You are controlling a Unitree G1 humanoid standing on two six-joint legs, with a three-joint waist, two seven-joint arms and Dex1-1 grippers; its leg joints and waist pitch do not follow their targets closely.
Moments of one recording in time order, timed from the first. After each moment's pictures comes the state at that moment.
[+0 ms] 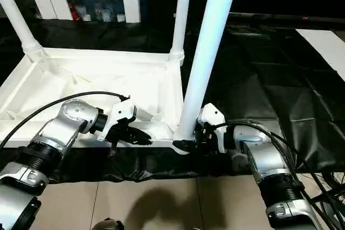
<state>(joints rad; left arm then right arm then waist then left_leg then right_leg) -0.67 0.34 -0.30 0.62 0.05 0.12 -1.38 -0.41 -0.40 0.15 0.45 0.12 0.11 1.19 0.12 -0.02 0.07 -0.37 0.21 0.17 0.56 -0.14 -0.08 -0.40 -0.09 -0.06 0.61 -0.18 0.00</state>
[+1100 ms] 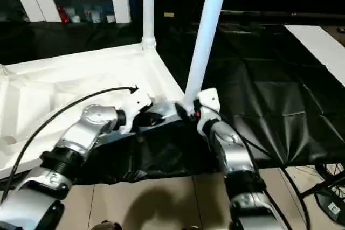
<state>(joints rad) -0.65 0.19 -0.22 0.61 0.10 0.19 -1.01 -0.45 -0.14 0.00 0.59 0.05 0.04 0.59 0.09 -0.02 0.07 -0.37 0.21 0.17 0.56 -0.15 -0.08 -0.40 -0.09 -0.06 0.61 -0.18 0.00</state>
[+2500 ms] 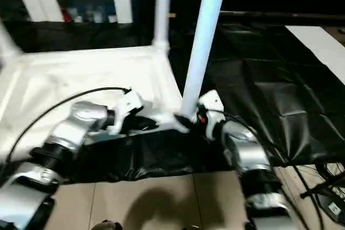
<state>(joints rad) -0.68 0.19 -0.21 0.67 0.09 0.17 -1.03 -0.49 -0.18 -0.02 0.61 0.09 0.10 0.66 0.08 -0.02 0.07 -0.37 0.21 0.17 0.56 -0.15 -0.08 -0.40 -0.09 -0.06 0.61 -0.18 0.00</state>
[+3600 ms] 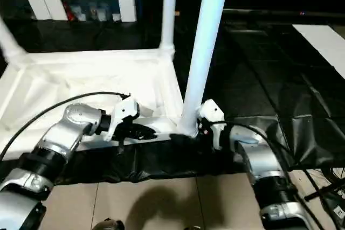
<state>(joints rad) -0.64 0.30 -0.25 0.59 0.06 0.15 -1.28 -0.39 -0.36 0.12 0.44 0.11 0.09 1.09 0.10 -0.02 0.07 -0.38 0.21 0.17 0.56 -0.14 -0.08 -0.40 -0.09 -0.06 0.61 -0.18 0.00</state>
